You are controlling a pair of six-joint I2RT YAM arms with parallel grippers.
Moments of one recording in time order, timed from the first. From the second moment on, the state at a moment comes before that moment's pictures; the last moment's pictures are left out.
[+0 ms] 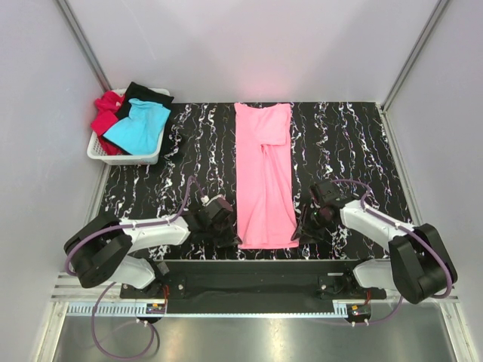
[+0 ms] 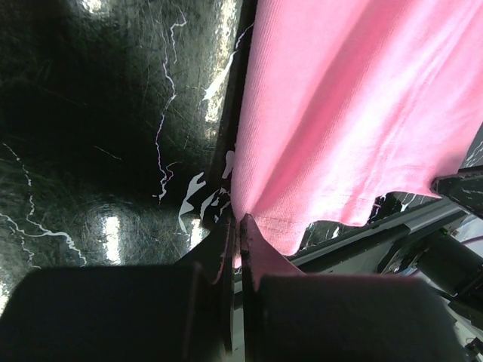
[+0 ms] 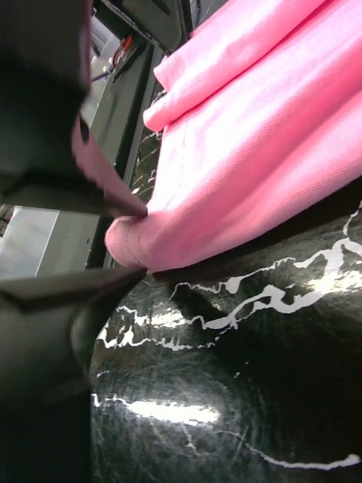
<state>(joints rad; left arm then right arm) -0.90 1.38 0.54 -0.16 0.08 -1.21 0.42 1.27 0.59 -0.59 -0.33 0.77</state>
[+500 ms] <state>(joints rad) -0.86 1.36 0.56 -0.22 0.10 -1.17 0.44 1.33 0.63 -0.61 -0.32 0.77</state>
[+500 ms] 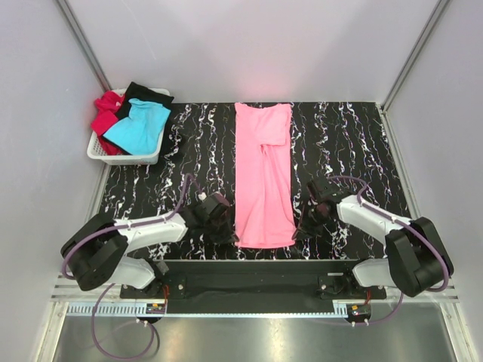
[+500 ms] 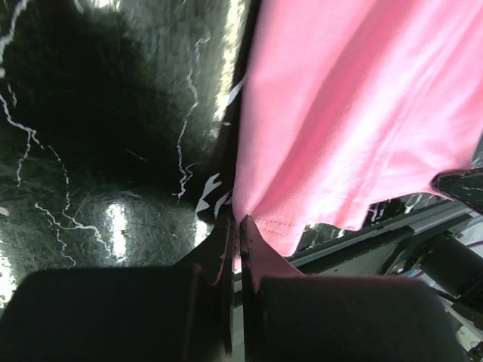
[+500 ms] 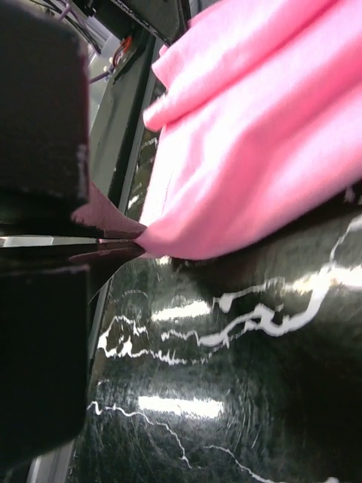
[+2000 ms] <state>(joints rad) -0.45 1.90 1.40 -0.40 0.21 -0.70 0.24 1.97 1.52 -0.59 -0.30 0.51</state>
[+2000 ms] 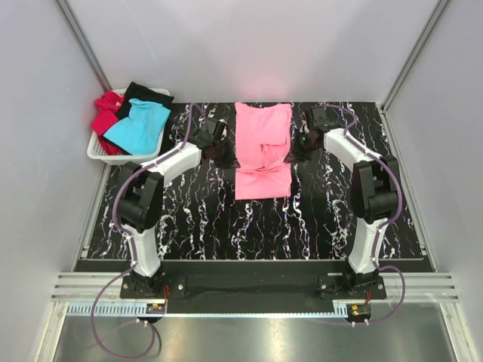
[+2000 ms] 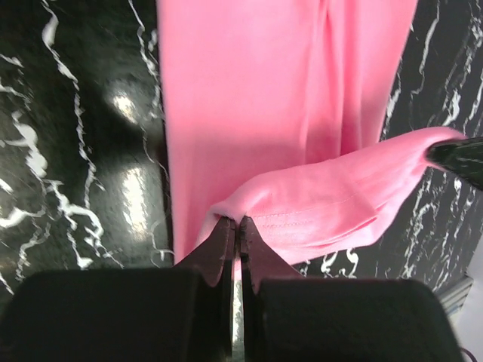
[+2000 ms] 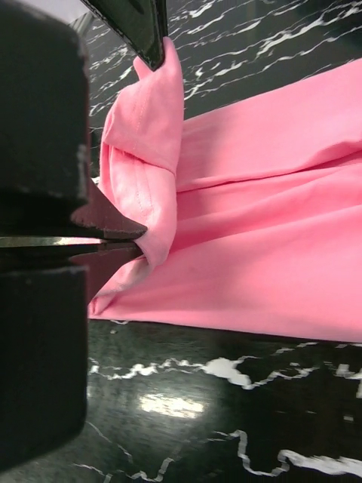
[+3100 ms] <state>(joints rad) -0.39 2.13 1.69 -0.45 0.21 -0.59 0.19 2.18 1.75 -0.56 -0.33 0.48</state>
